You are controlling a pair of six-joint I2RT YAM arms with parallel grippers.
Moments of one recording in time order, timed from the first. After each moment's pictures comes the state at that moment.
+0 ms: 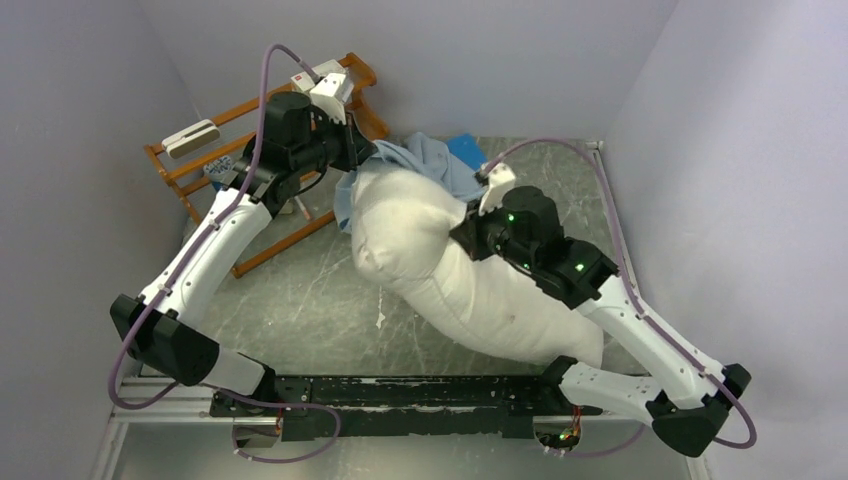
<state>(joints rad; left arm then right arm) -0.44 1.45 1.56 -0.39 0.26 -0.27 0.75 1.02 1.21 -0.62 0.14 0.24</state>
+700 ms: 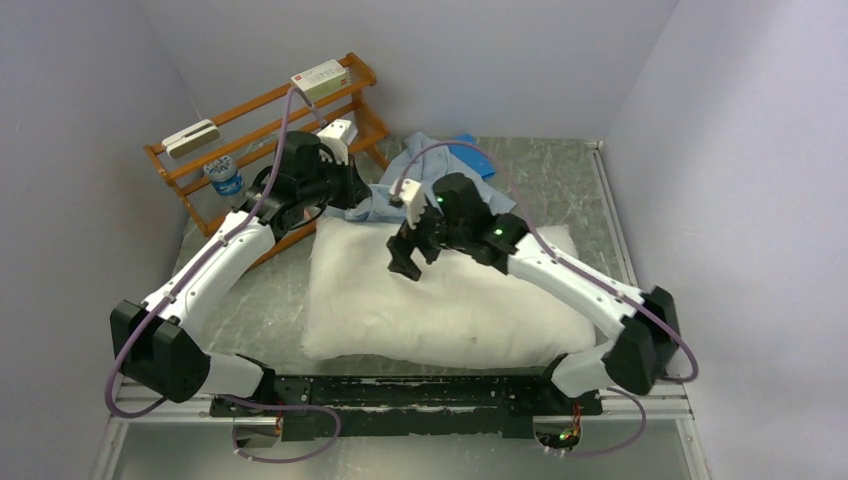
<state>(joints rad) -0.44 1.37 1.25 -0.37 0.25 -0.27 0.78 1.37 1.19 -0.40 -0.35 -0.14</state>
